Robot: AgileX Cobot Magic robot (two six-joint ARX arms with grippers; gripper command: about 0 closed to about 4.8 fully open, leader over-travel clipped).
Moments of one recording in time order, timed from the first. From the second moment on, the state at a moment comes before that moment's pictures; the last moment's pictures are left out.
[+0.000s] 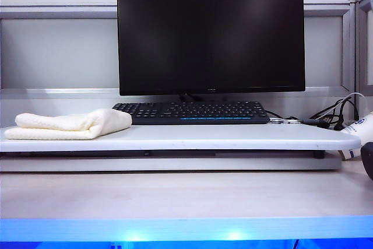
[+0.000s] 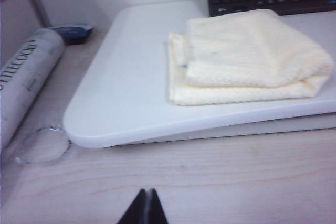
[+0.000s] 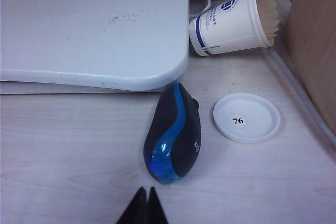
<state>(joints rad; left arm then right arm) -0.09 0.00 0.01 -0.16 -0.12 0.08 -0.01 0.01 0.06 -0.35 -0.11 0.06</state>
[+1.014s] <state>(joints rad) -0.09 0.00 0.01 -0.16 -0.05 0.07 -0.01 0.01 0.06 -0.34 -0.11 0.08</state>
